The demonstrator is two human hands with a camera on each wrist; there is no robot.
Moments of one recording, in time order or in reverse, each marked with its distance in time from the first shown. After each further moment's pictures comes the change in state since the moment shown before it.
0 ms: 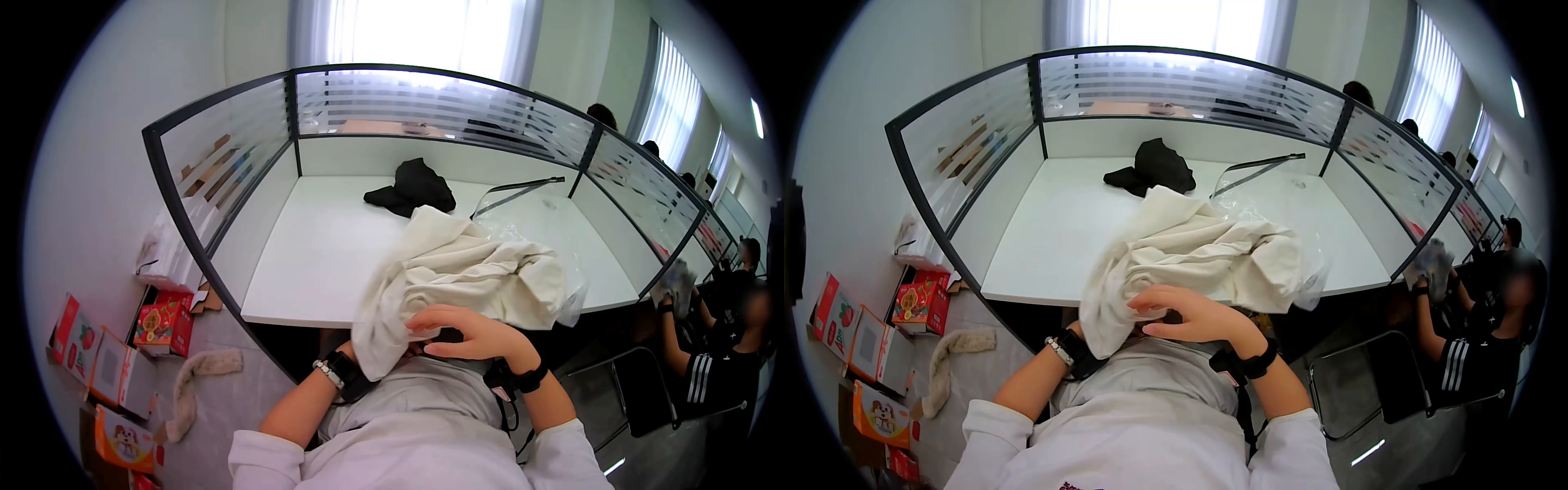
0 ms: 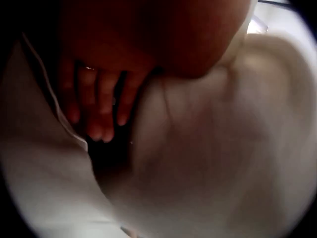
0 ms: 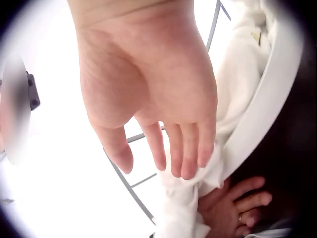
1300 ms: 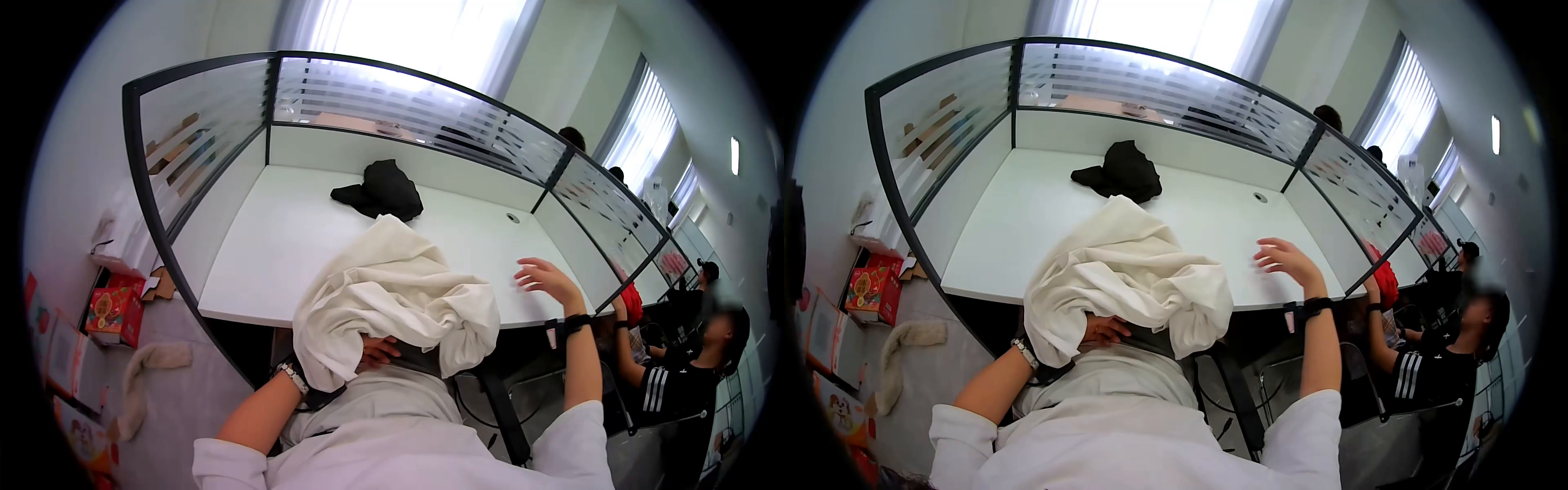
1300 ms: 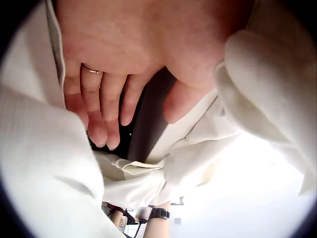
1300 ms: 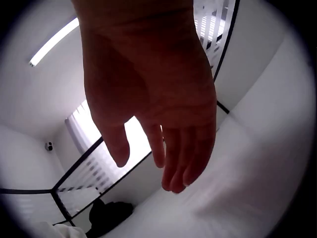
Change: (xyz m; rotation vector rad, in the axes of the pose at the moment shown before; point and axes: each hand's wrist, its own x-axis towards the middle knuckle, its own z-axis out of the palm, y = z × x) left_hand 0.029 -0.019 0.000 -0.072 -0.206 -0.312; right_hand -0.148 0.080 -0.210 0.118 0.515 0.850
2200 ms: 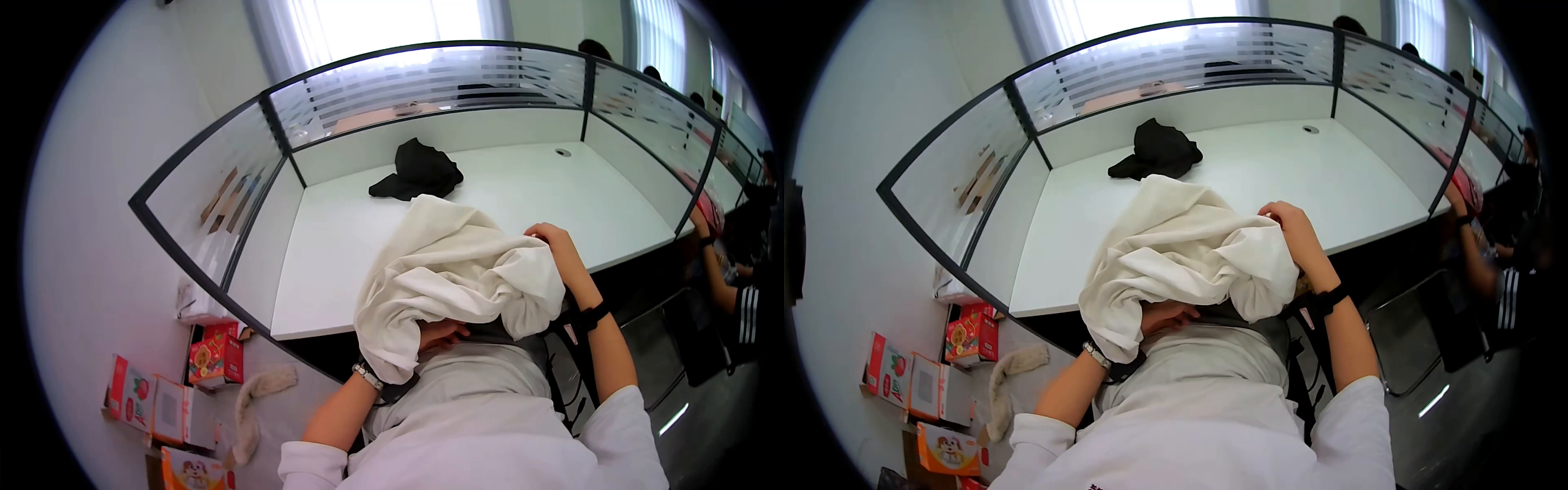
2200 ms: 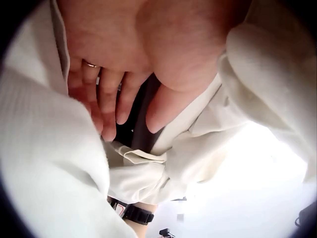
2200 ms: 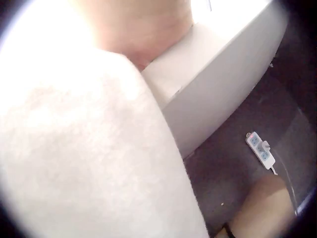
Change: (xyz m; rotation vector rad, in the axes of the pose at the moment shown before) left_hand -0.020 0.024 0.029 0.063 0.169 0.032; right_hand -0.006 0.006 0.152 -0.143 0.373 -0.488
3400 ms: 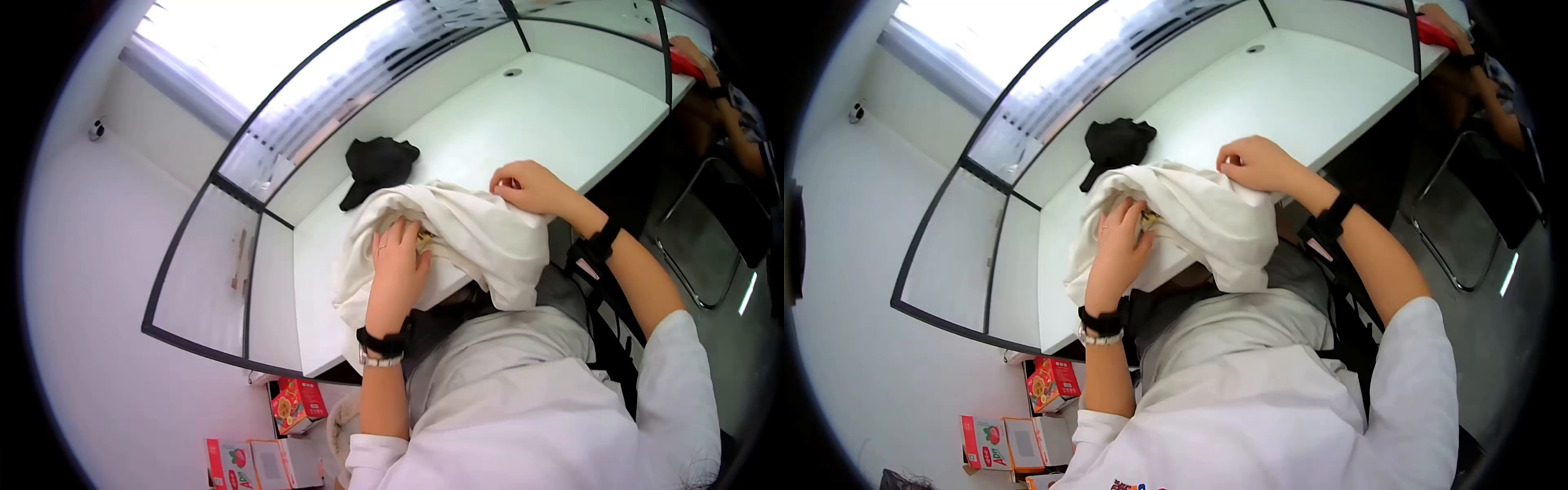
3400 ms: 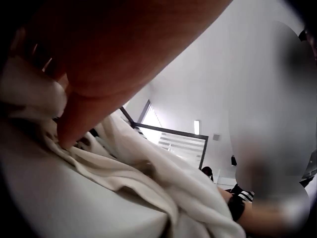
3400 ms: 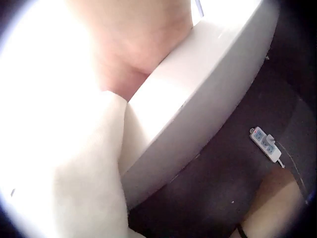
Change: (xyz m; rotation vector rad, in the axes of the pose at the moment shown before) left_hand 0.042 0.106 0.014 1.665 0.593 0.532; right_hand 0.002 0.030 0.005 -0.046 -0.043 -0.029
